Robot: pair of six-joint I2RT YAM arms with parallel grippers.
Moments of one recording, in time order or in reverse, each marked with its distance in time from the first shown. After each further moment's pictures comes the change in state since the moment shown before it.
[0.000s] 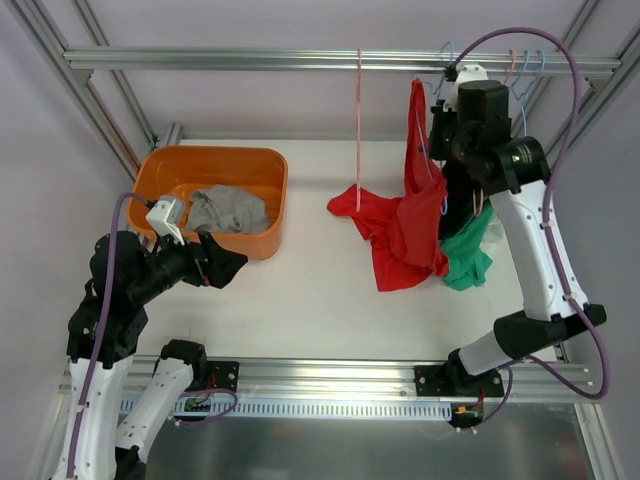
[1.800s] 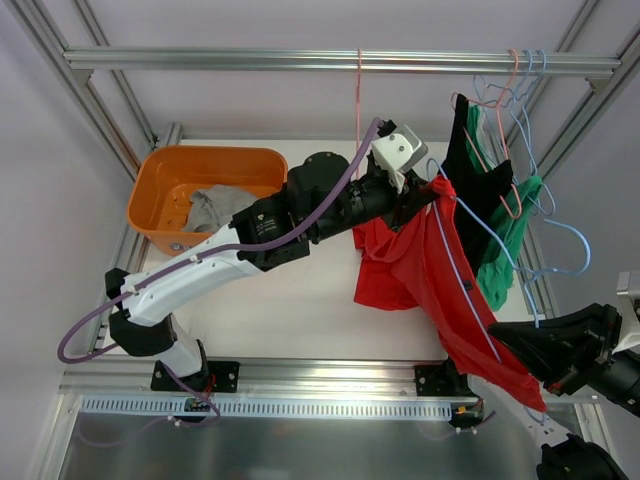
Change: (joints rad) left arm -1.054 1.040 0.904 0.512 -0.546 0.283; right arm 0.010 -0.911 -0.022 -0.420 -0.750 0.148
